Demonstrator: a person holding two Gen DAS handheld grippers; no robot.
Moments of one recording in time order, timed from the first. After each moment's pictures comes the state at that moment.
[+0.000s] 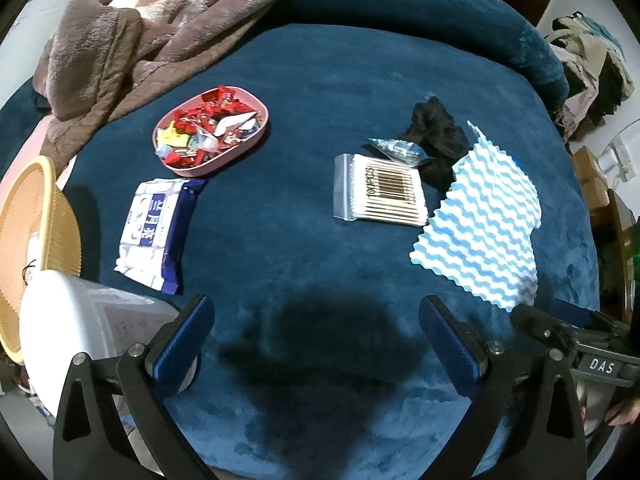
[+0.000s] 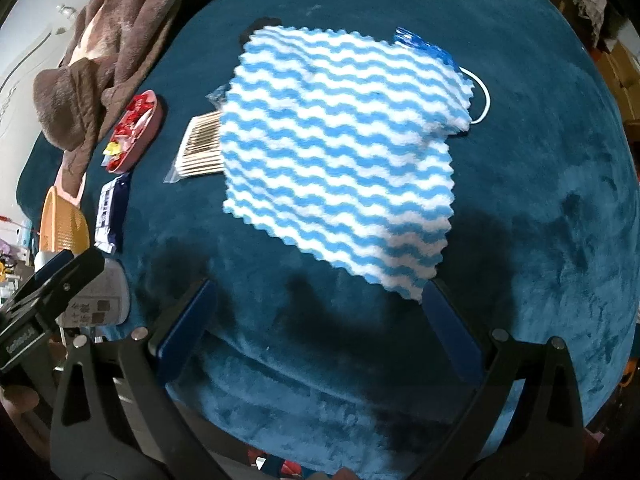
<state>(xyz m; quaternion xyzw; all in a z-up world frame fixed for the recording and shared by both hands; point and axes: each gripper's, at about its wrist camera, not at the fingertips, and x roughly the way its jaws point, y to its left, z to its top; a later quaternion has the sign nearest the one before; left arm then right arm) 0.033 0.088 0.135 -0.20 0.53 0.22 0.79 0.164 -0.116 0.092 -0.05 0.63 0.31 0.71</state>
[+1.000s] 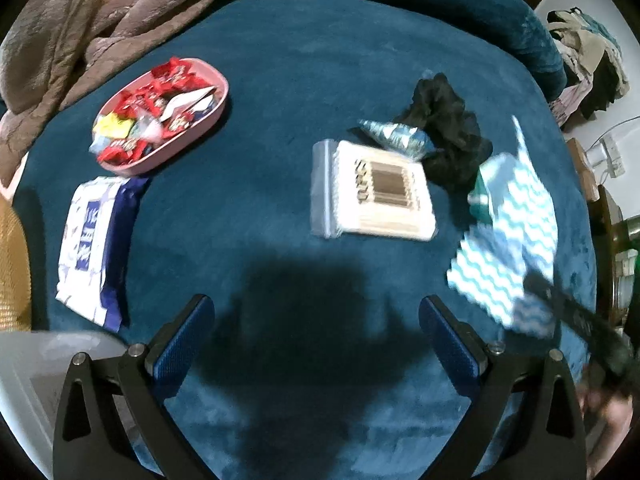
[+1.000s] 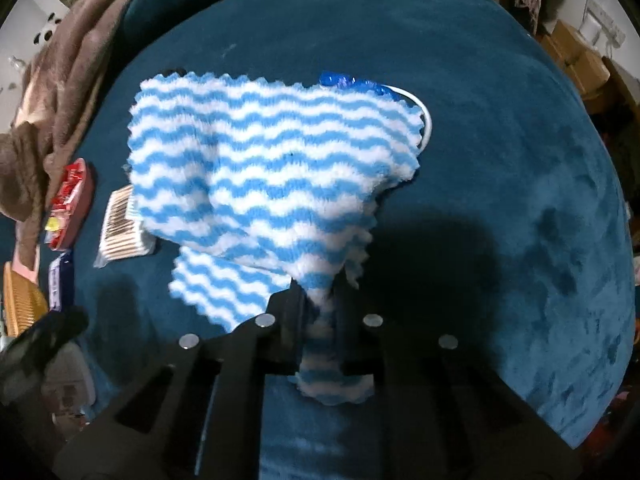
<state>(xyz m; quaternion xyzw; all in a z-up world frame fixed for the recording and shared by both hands) 0.071 0.105 0.082 -0.23 0.56 0.18 0.78 0.190 -0.124 0.070 -0.01 0.60 0.20 0.78</state>
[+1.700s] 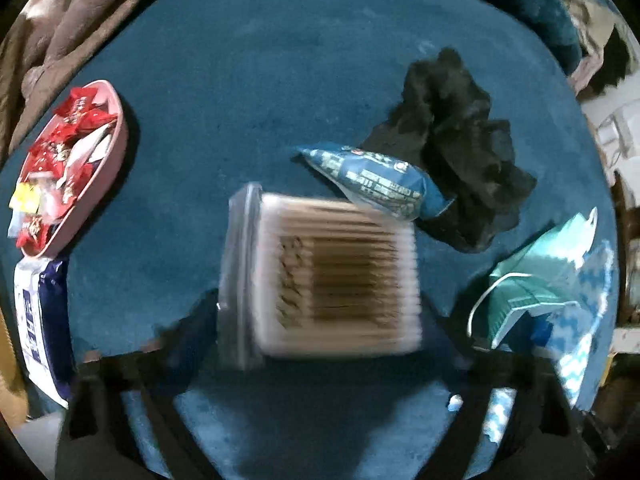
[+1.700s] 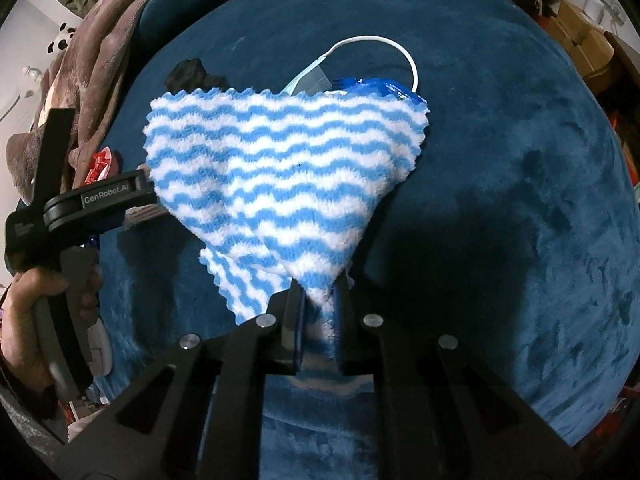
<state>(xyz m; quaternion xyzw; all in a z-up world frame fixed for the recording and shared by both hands) 0.187 0.098 0.028 -0.20 0.61 0.16 0.75 0.157 -0.148 0.072 0.02 0.61 0.23 0.76</state>
